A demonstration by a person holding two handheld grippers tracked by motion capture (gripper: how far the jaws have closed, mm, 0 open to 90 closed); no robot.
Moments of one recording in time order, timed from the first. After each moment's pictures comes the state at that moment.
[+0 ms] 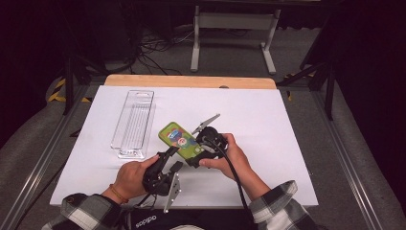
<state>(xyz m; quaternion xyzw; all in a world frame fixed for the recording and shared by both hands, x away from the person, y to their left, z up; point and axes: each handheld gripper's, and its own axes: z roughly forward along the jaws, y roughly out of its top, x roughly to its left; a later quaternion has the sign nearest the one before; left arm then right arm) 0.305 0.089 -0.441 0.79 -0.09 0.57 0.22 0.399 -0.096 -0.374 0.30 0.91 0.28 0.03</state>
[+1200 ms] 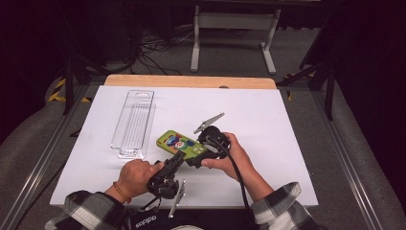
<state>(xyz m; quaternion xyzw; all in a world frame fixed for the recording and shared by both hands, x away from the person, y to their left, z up) 0.301 0.079 -0.442 0.76 -0.14 0.61 0.19 0.393 -0.103 -0.364 0.29 0.90 0.31 0.03</state>
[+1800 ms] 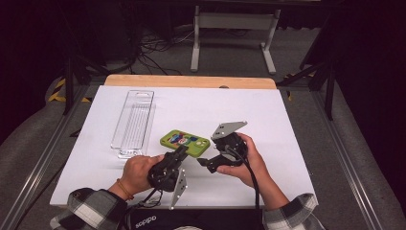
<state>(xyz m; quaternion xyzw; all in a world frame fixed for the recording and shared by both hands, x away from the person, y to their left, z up) 0.310 0.076 -0.412 0.78 -0.07 0.56 0.28 0.362 -0.141 -0.346 0.26 0.88 0.37 0.12</state>
